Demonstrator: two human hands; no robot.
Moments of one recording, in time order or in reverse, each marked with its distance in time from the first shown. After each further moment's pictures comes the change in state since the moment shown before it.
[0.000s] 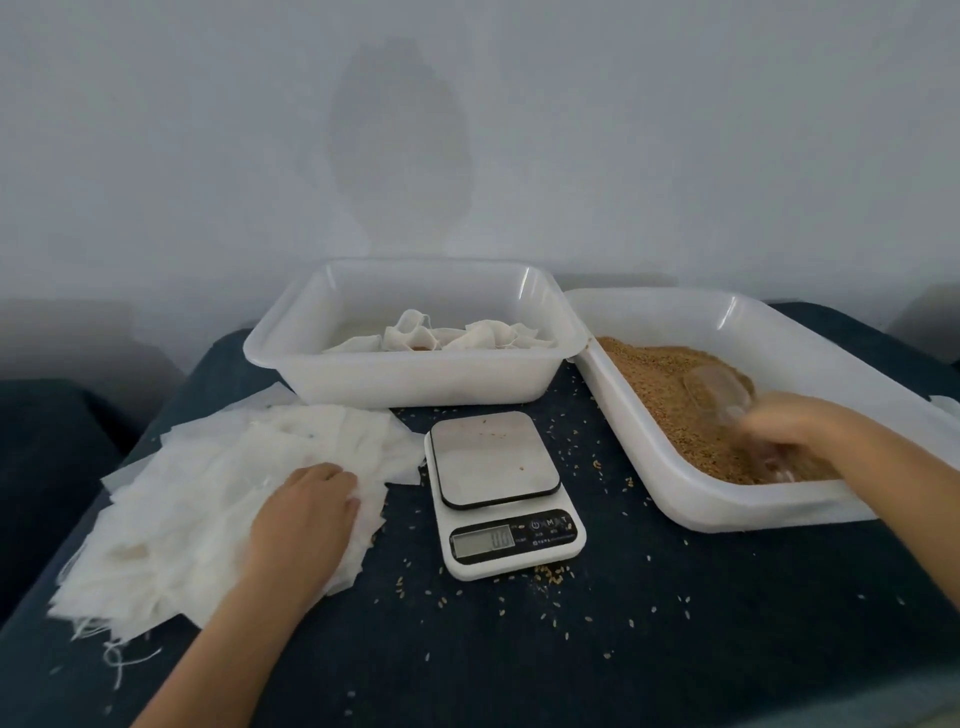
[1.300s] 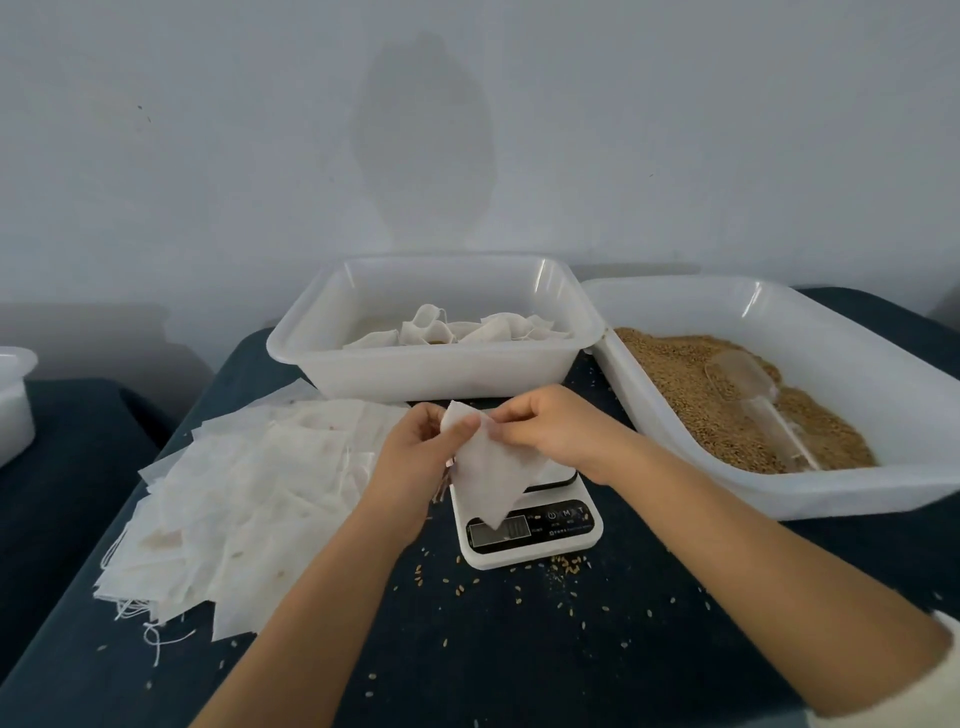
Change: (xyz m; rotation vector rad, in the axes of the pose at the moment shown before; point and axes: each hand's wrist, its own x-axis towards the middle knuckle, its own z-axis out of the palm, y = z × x) left_hand 0.017 0.085 -0.023 -1.461 -0.157 -0.267; right_hand -0.102 -0.159 0.106 0.542 -0.324 -0.758
